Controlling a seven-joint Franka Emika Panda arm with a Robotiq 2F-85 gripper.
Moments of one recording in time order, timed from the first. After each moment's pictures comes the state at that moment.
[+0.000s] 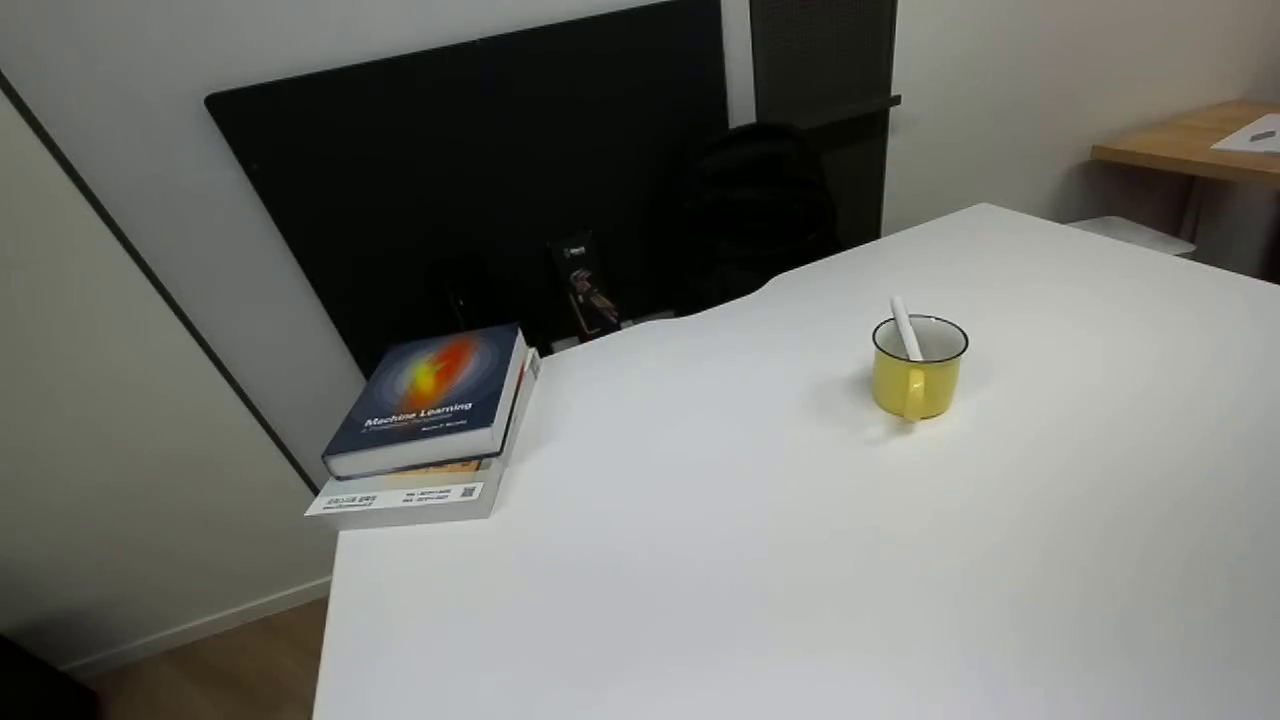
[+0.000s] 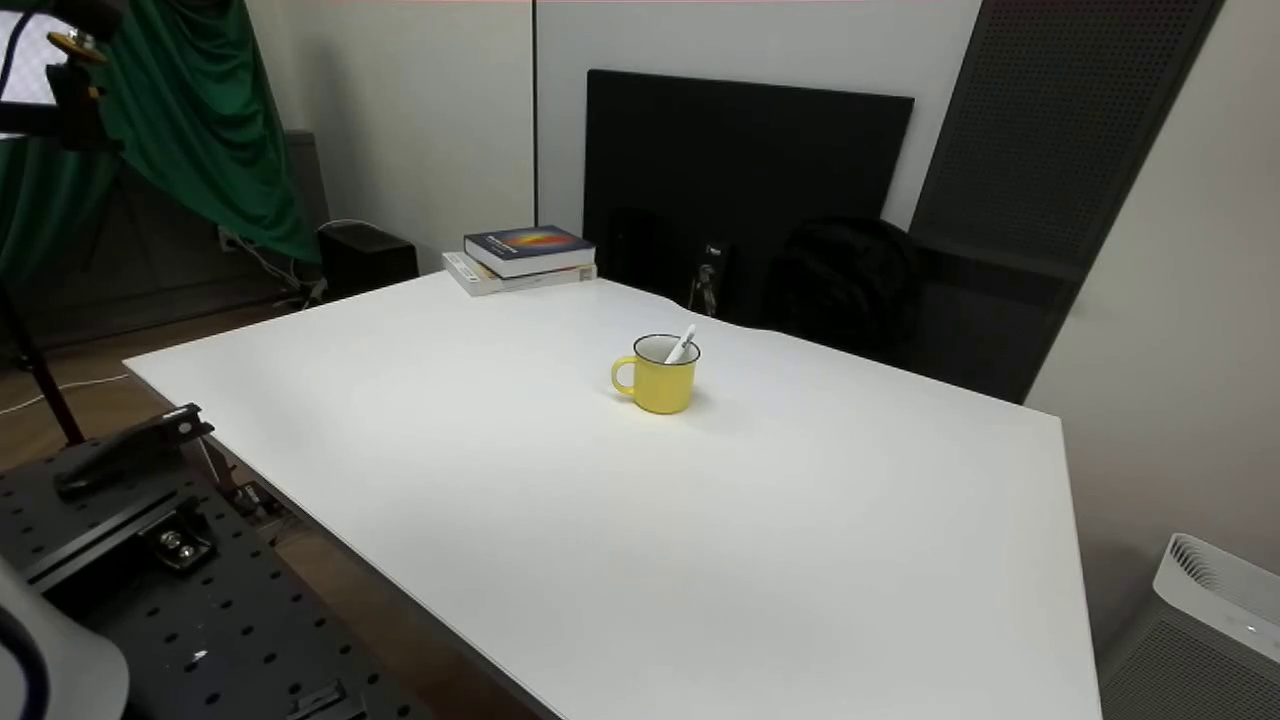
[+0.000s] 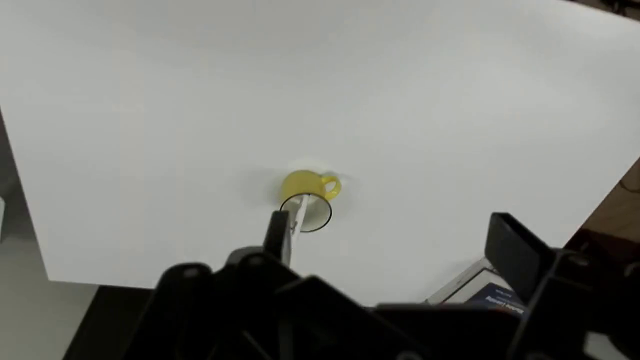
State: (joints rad) arm 0.00 -0.91 -0.23 -2.67 0.00 2.03 -0.40
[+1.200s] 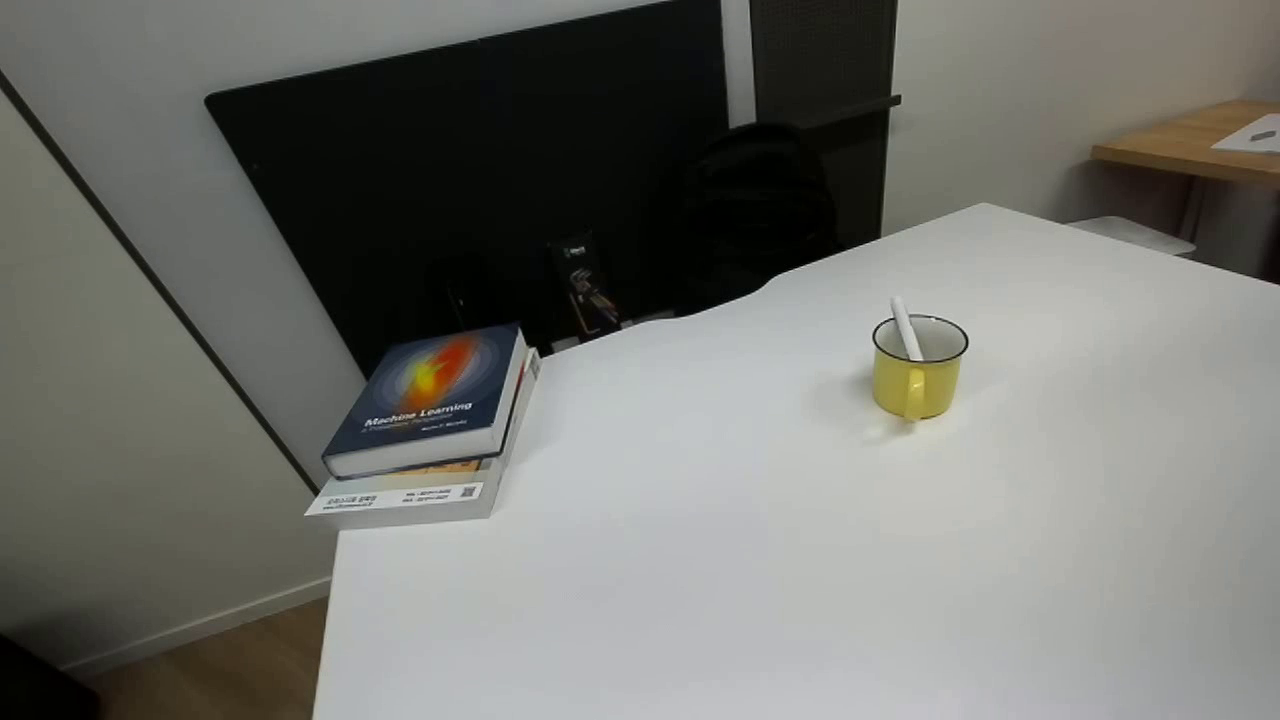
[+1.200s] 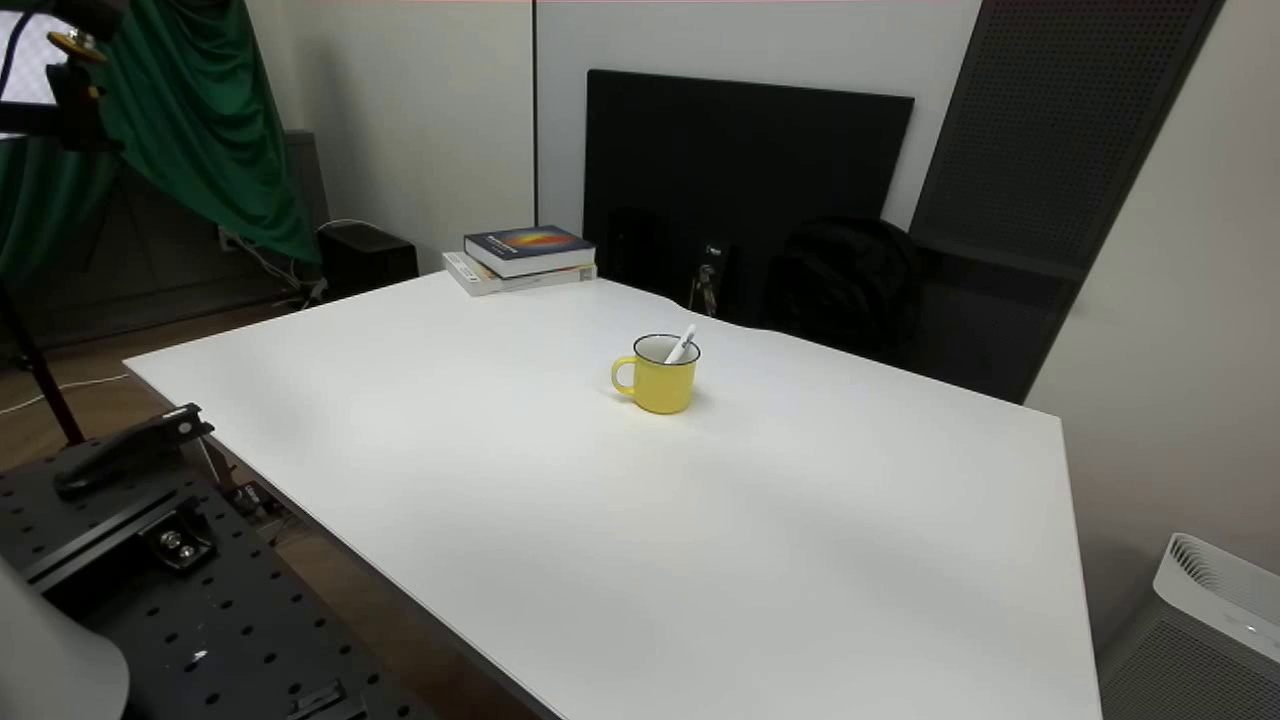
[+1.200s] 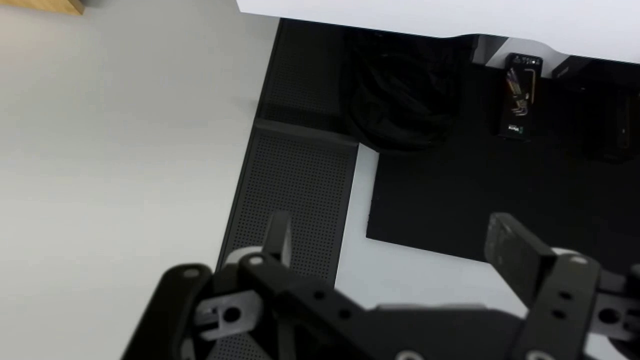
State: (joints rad) arm -0.03 -0.68 -0.34 -2.78 -0.05 3.11 -0.43
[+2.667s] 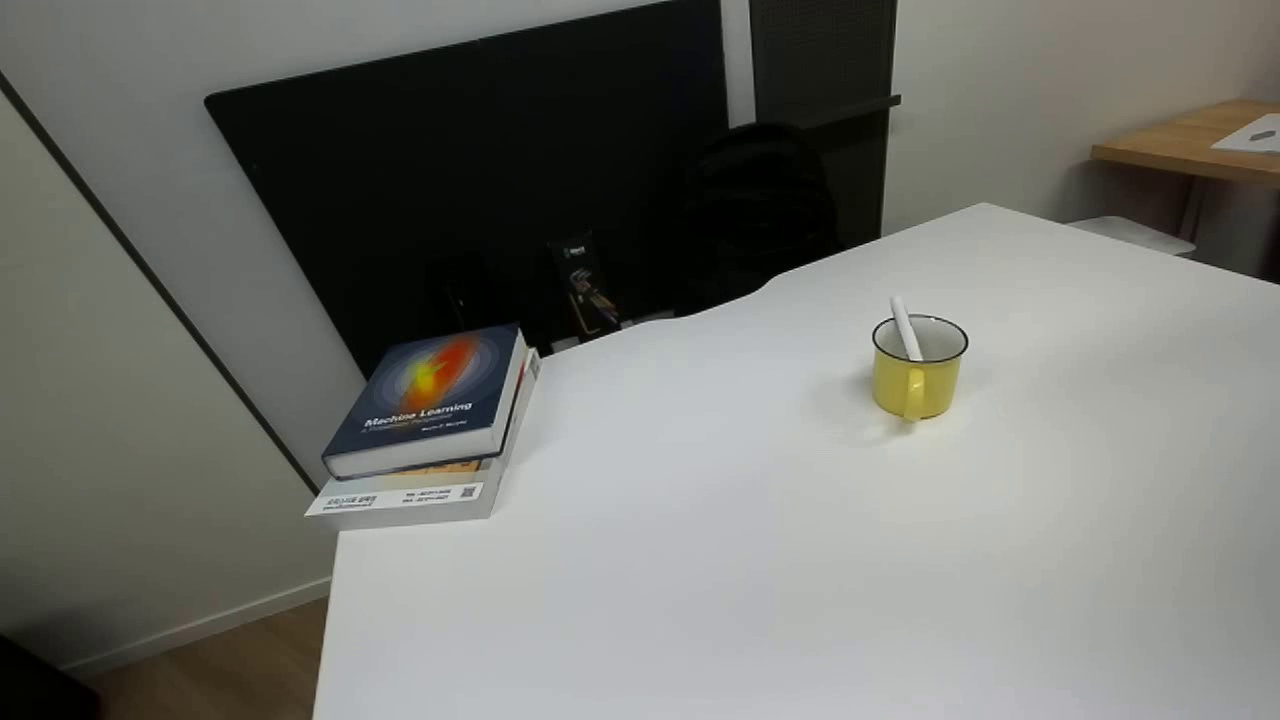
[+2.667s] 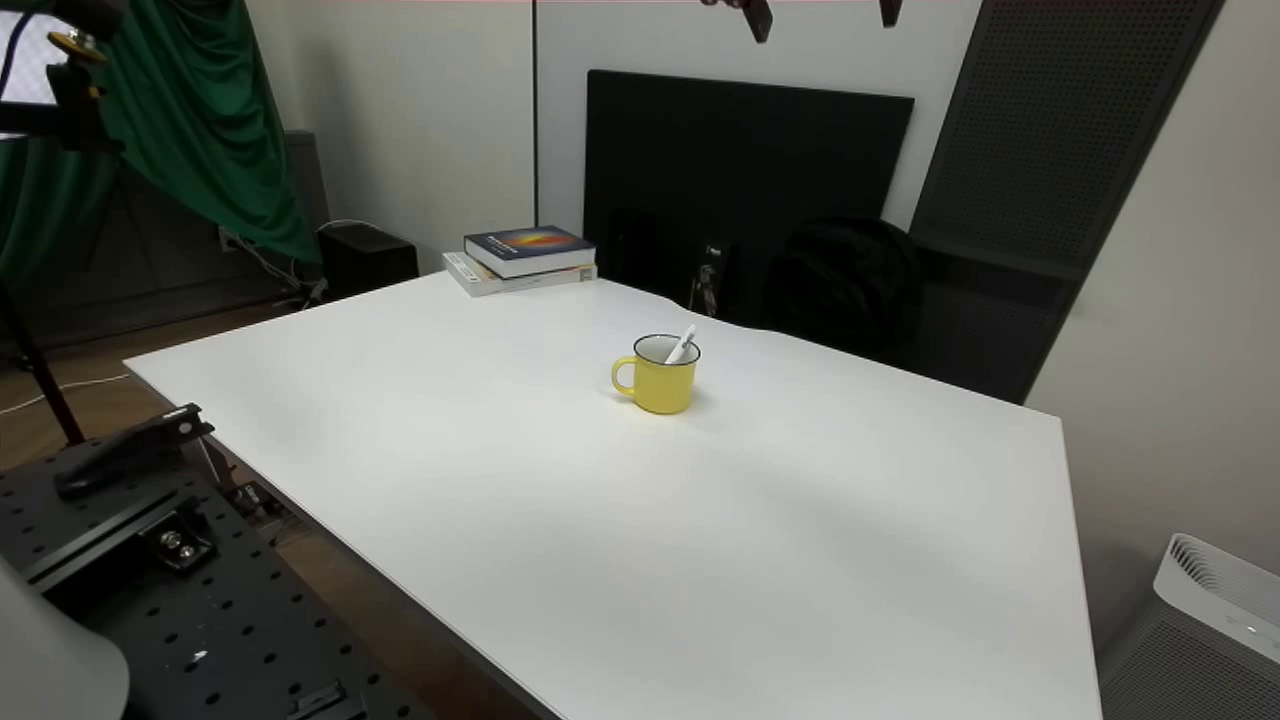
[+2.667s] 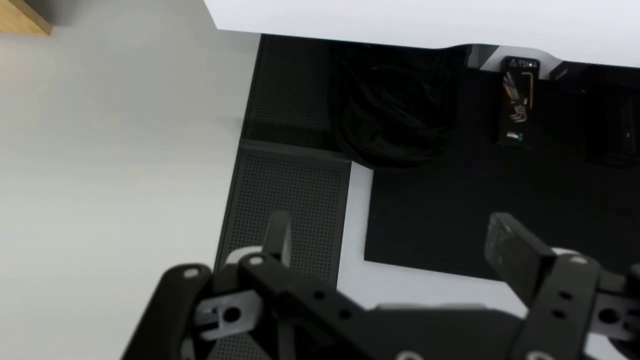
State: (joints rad) arm 0.29 -0.45 -0.68 -2.78 -0.07 3.40 -0.43
